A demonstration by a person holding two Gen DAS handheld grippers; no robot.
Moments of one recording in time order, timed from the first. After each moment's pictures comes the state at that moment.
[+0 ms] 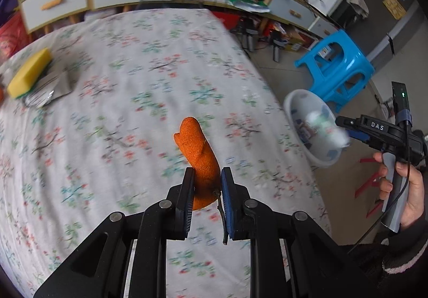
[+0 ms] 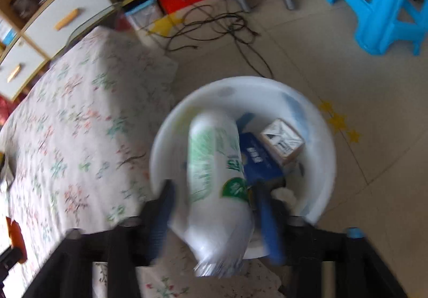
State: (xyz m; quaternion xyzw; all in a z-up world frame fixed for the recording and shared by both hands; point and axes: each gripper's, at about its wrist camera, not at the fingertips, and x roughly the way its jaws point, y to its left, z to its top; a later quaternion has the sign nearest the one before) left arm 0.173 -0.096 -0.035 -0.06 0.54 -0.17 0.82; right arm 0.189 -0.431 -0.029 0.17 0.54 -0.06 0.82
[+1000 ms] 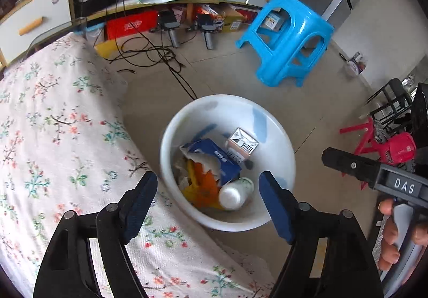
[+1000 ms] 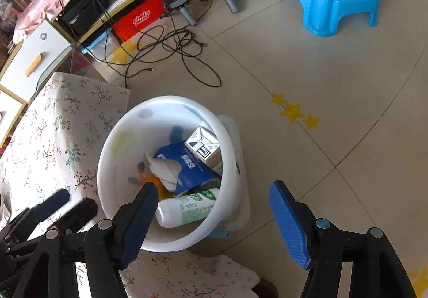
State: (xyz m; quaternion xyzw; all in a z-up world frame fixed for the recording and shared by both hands) left arm 0.232 -0.306 -0.046 0.01 0.52 -0.29 0.80; right arm 0.144 -0.508 -0.009 0.22 0.52 -0.13 0.82
